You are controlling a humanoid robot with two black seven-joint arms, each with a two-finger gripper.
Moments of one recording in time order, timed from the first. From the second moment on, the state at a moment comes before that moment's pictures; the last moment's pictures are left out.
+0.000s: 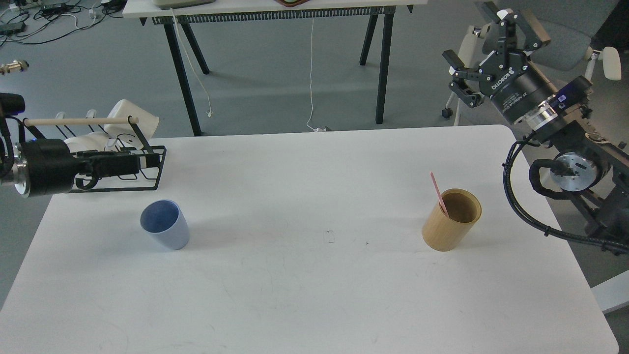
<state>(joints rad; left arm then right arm) -0.67 1.11 -0.56 -1.33 1.65 -0.49 -0.49 0.78 -0.50 0.69 0.90 -0.31 0.49 0.49</state>
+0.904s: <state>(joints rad) -0.64 0.86 -0.51 -1.02 1.84 -0.49 -0.49 0.74 -0.52 0.71 0.90 -0.31 0.49 0.49</state>
